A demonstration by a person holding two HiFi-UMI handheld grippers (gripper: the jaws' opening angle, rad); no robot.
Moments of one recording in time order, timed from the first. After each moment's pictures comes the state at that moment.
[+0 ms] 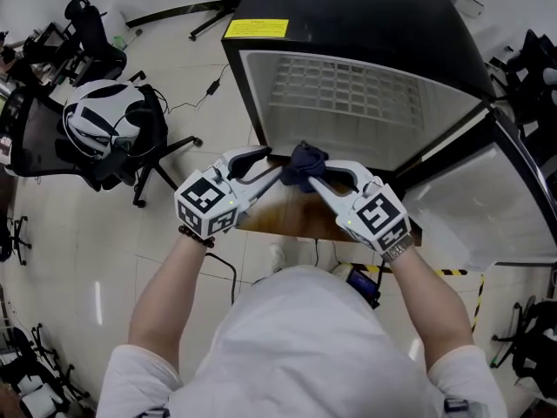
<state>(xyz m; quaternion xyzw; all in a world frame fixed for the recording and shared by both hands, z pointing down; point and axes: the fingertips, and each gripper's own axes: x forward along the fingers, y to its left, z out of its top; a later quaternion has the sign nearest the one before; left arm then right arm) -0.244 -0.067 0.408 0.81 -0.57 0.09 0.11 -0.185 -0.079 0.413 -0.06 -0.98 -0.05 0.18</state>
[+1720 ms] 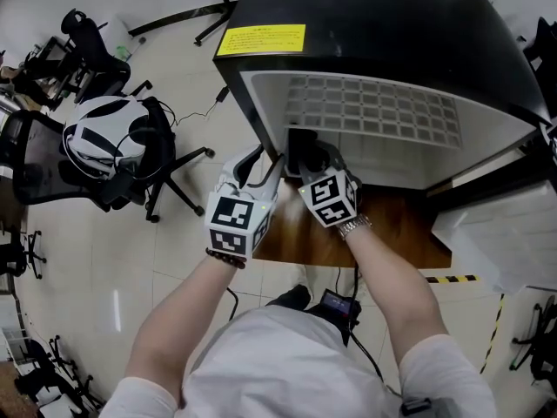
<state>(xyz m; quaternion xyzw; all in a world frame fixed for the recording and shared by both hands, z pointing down) -0.338 -0.111 0.448 0.67 -0.72 0.14 0.11 -0.336 -0.171 0.536 0.12 -0.97 -0.09 0.19</state>
